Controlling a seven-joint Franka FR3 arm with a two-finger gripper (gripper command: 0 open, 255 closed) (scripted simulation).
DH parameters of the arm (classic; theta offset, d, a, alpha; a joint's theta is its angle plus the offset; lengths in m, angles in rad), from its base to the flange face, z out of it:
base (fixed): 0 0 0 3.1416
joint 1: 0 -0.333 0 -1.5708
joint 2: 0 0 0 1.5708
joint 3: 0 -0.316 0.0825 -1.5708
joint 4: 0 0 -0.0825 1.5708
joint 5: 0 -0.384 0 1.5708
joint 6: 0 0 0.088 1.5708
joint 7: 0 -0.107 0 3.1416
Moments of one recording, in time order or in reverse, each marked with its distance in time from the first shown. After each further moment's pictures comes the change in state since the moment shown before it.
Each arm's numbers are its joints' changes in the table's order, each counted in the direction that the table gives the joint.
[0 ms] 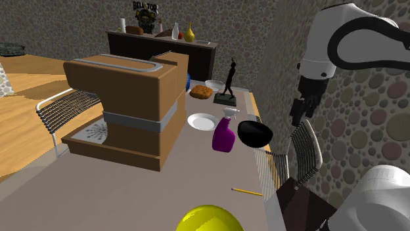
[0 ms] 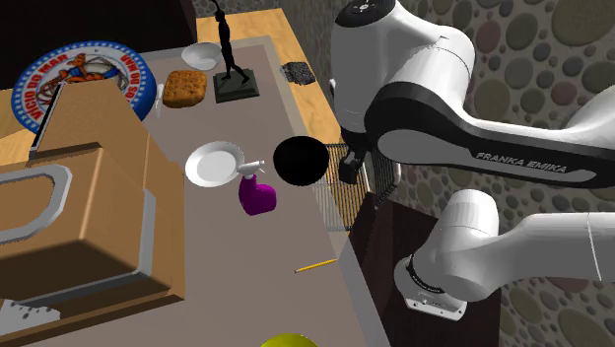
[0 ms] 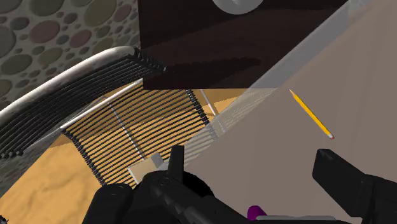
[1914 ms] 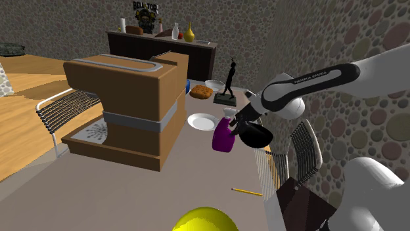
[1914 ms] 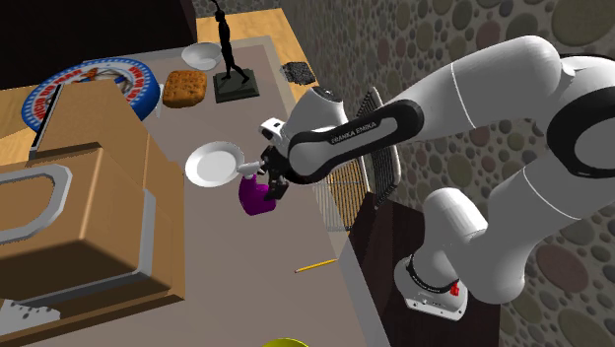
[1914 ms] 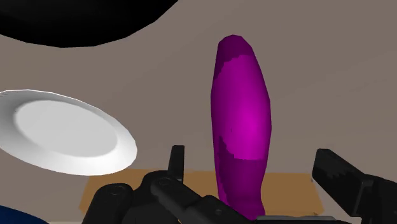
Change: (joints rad) arm -0.715 -0.469 0.762 -0.199 -0.474 -1.247 1.153
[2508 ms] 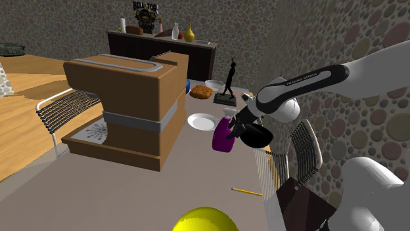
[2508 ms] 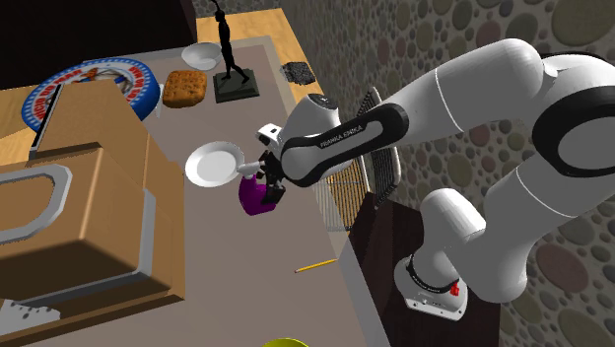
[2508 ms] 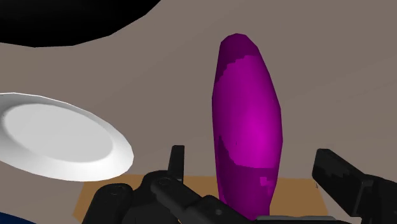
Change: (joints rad) arm -0.079 -0.054 0.055 0.008 -0.085 -0.043 0.062
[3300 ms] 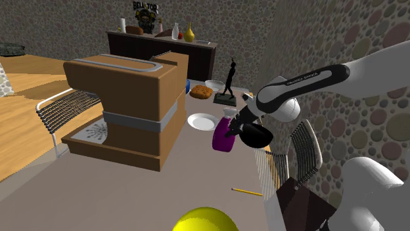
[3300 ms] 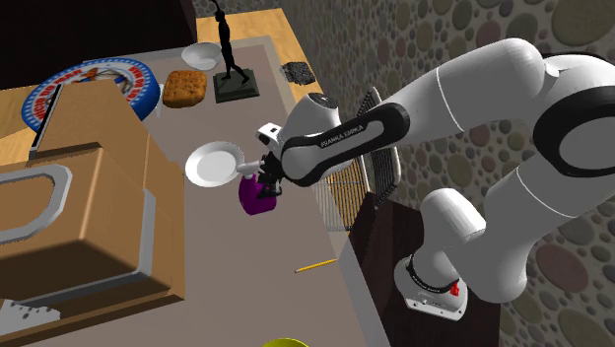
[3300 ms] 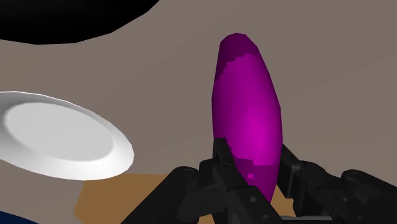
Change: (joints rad) arm 0.007 0.004 -0.006 0.002 0.008 0.005 -0.007
